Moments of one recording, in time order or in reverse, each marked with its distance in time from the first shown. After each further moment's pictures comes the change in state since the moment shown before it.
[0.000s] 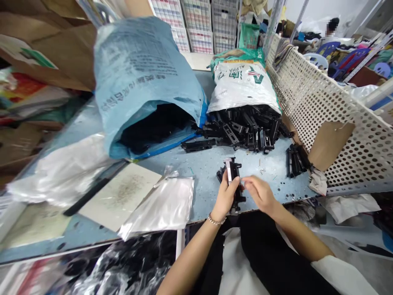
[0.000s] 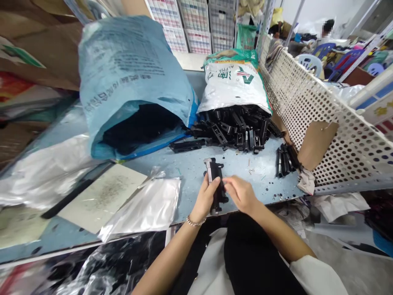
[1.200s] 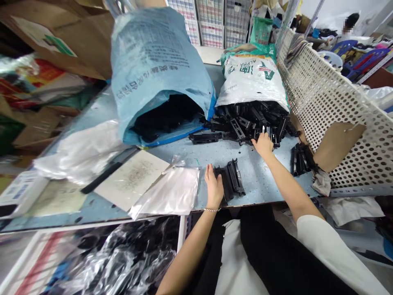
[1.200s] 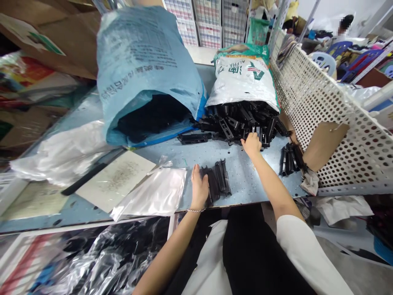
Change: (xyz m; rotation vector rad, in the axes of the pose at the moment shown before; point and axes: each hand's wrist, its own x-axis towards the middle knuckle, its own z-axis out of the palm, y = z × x) left_hand 0.023 -0.096 -0.056 0.425 0.493 0.227; right_hand 0.137 0.135 0.010 -0.599 -0.082 0.721
